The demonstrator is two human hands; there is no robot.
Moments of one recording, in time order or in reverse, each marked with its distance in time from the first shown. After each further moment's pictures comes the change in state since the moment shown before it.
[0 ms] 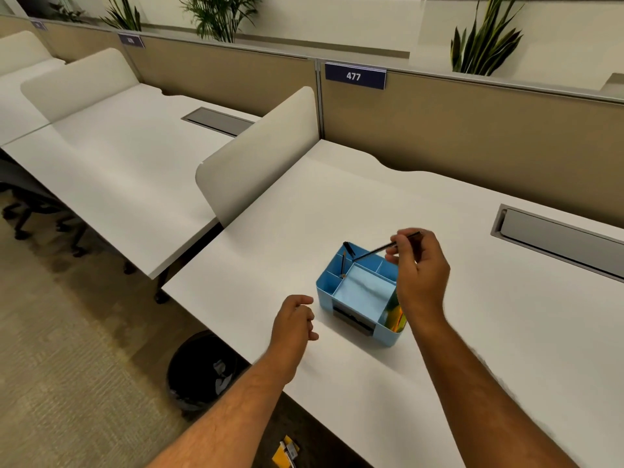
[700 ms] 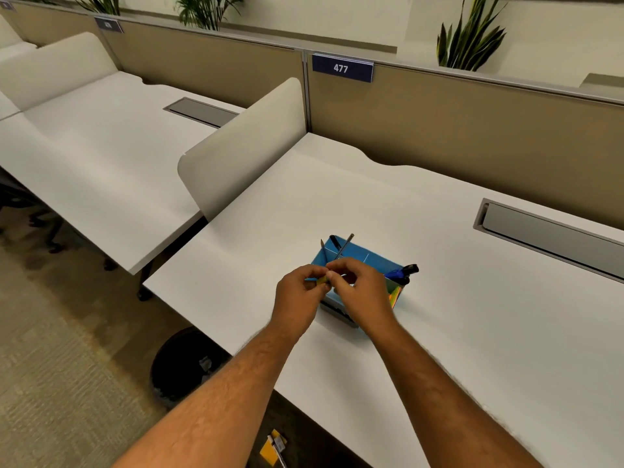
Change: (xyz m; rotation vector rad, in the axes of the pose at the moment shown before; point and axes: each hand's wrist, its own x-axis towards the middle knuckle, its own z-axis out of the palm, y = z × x) left_hand 0.018 0.026 0.031 0.145 -0.060 0.364; right_hand -0.041 0.020 0.029 -0.364 -0.443 0.141
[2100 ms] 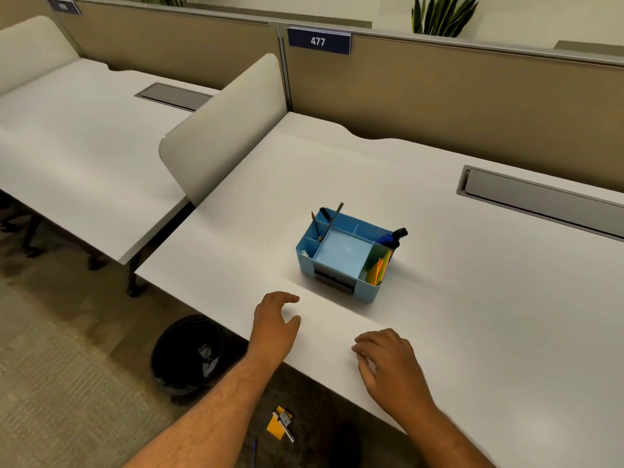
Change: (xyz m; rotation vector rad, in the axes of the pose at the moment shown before) left_hand -0.058 -0.101 -0.039 0.442 -0.069 -0.016; right_hand -0.178 0.088 -0.009 -0.645 -0.107 -0.089
